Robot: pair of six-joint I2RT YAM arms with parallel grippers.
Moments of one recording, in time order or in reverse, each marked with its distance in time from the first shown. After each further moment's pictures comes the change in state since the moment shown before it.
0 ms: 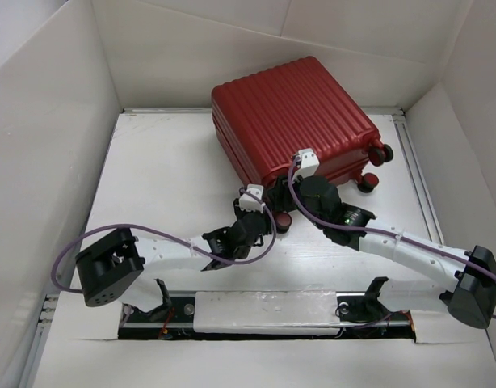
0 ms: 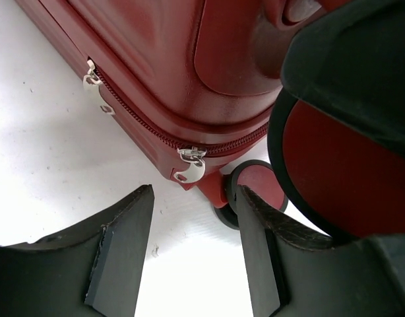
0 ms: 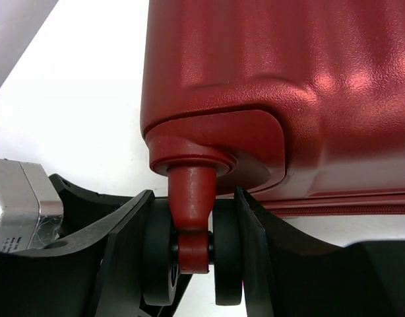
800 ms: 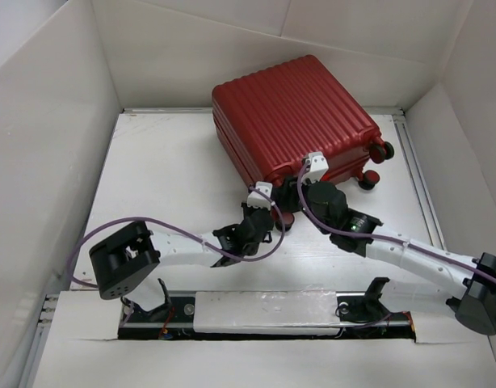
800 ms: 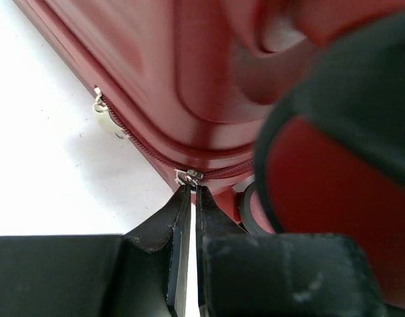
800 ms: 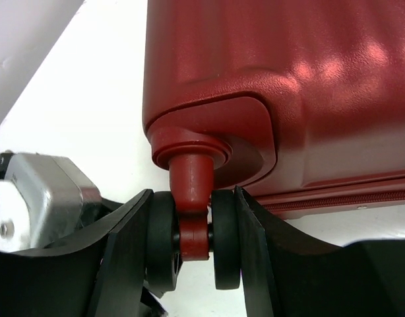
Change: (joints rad) left arm -0.005 0.111 0.077 0.056 -0.085 0.101; right arm 0.016 -0.071 -0.064 0.045 0.060 0.013
